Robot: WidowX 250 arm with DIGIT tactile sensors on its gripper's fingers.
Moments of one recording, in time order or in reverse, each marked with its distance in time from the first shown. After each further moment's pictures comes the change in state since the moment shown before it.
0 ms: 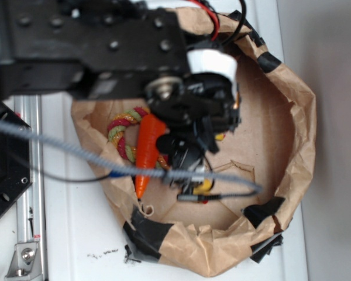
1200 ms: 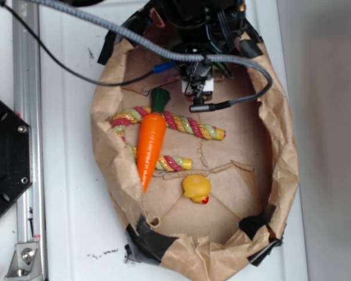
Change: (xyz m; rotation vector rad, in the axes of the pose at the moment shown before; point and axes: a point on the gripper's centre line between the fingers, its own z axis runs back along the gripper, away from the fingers) arm 0.007 0.077 -0.004 0.095 -0.010 0.016
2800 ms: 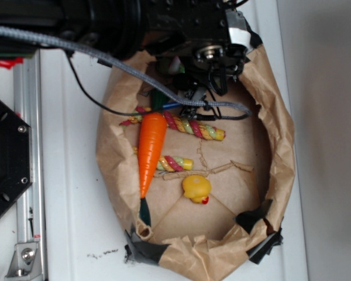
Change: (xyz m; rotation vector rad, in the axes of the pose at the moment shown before) arm -0.014 -0.018 -0.051 0.067 0.144 -0.186
